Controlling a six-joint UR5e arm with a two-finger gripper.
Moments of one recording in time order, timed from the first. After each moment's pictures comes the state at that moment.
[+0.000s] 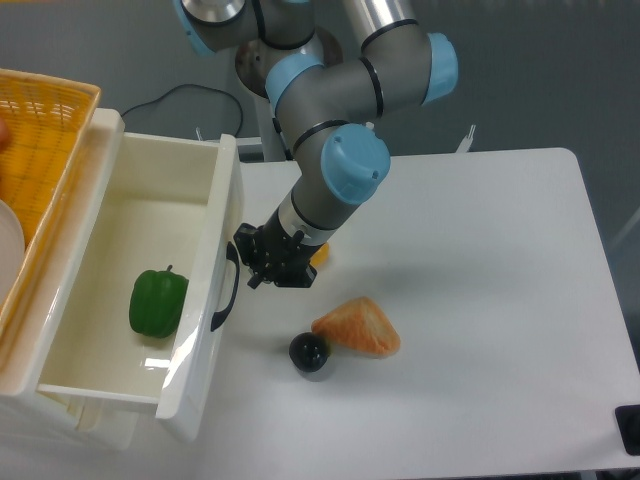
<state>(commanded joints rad) 2.42 -1.85 -1.65 -1.33 1.10 0.85</state>
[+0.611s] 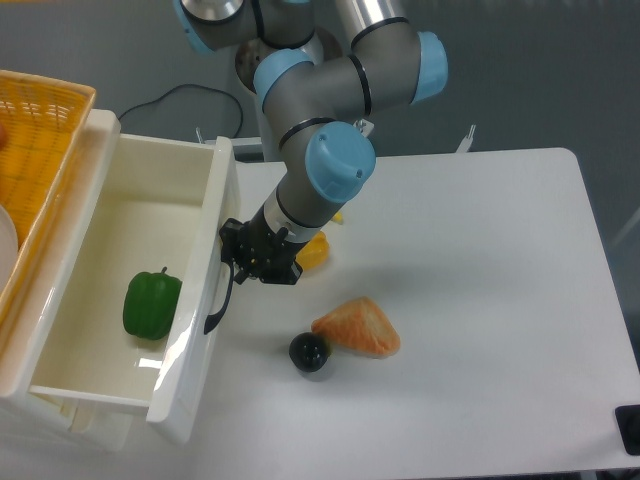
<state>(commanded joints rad) 2.40 -1.84 -1.65 -1.35 1.08 0.85</state>
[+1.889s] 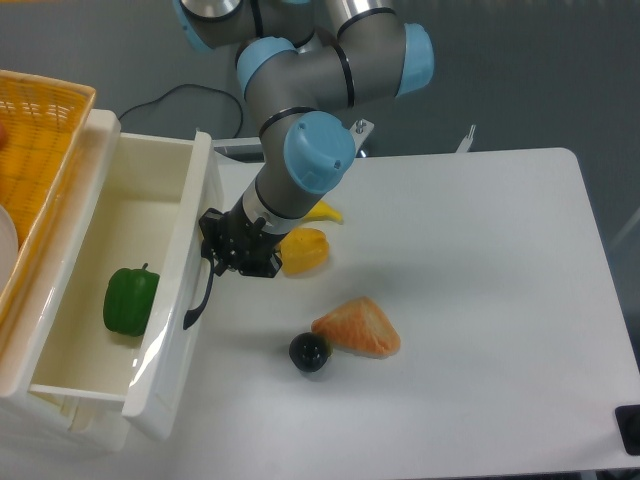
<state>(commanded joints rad) 2.35 -1.82 -1.65 -1.37 1.07 0.85</state>
